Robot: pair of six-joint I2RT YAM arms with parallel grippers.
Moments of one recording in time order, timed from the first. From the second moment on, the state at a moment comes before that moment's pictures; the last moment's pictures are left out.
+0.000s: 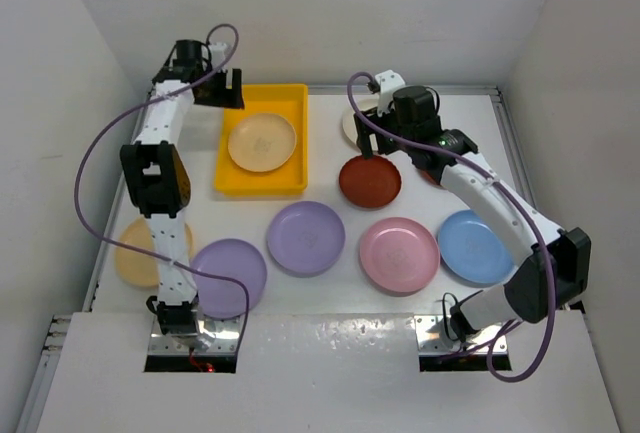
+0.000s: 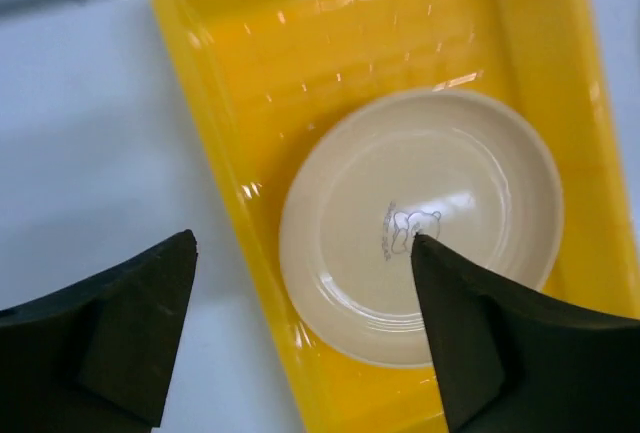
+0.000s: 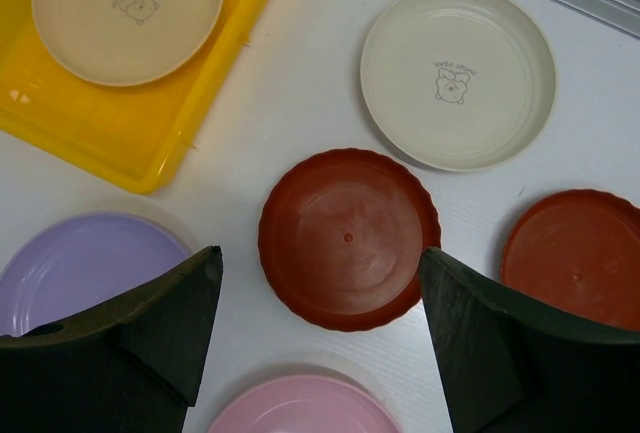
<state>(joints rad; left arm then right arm) 0.04 2.28 2.17 -0.73 0.30 0.11 0.47 1.46 1.30 -0.41 0.05 -0.01</state>
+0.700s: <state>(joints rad) 0.77 1.82 1.27 -0.90 0.16 0.57 0.49 1.65 1.44 -0.45 -0.13 -0.01</state>
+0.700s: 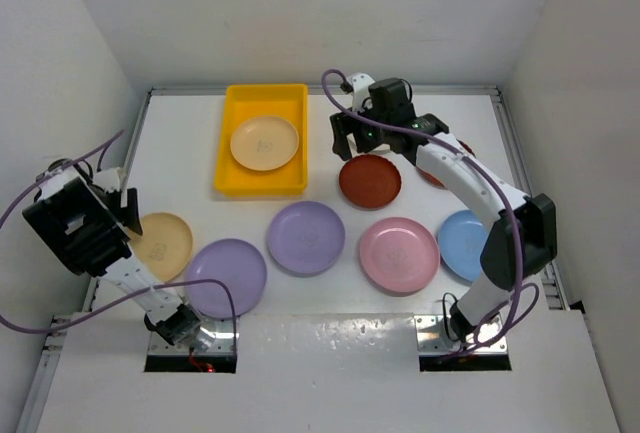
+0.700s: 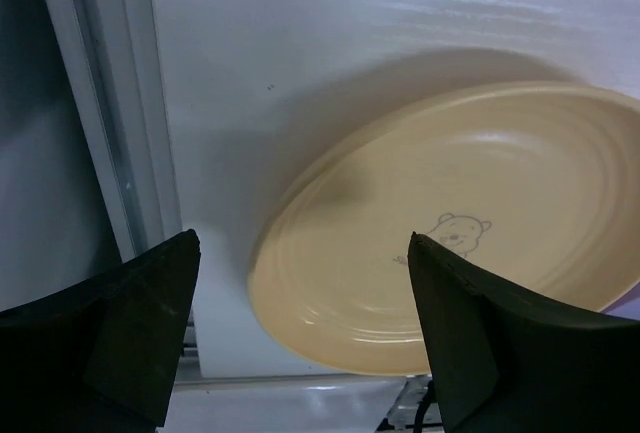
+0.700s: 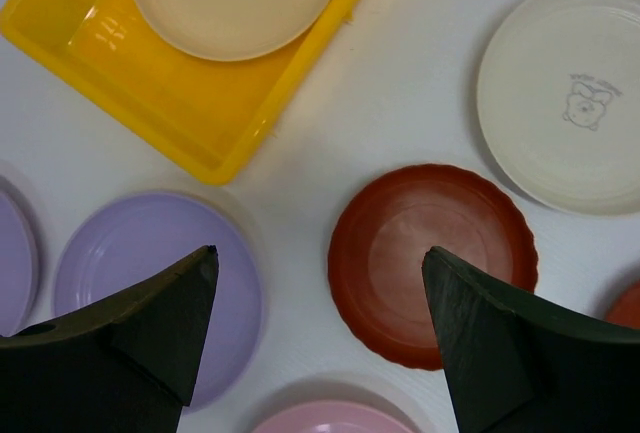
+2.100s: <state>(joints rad) 0.37 1.85 1.88 -0.69 0.44 0.16 0.51 1.57 1.36 -0.44 -0.07 -0.01</state>
